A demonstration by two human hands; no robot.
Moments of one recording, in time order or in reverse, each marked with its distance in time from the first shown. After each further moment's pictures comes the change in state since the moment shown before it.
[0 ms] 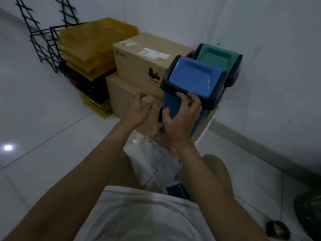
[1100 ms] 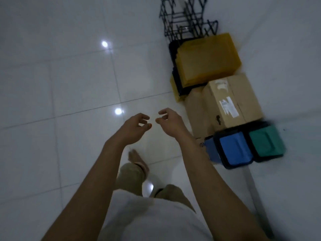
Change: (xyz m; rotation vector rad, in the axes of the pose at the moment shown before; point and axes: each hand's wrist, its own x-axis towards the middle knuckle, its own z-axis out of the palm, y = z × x) left_hand -0.088 0.258 -0.415 -0.114 0.009 -0.910; right_hand 0.209 -0.417 -0.035 0.209 -1.713 0.360
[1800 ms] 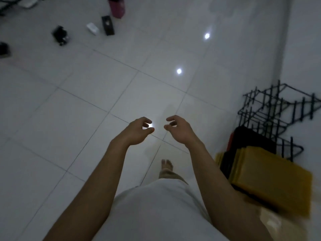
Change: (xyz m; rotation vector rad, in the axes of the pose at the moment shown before) left_hand 0.042 -0.072 -0.282 -0.365 0.508 -0.236; right_hand 0.180 -0.294 0.148 -0.452 -0.429 -0.327
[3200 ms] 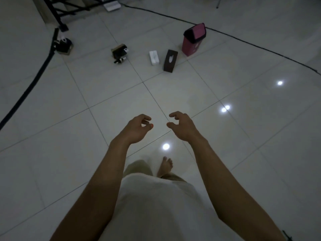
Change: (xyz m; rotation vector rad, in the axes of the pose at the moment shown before) left_hand 0.485 0.063 -0.433 -0.371 0.455 -0.249; right_hand 0.624 -0.445 -0.007 -0.417 -0.377 -0.333
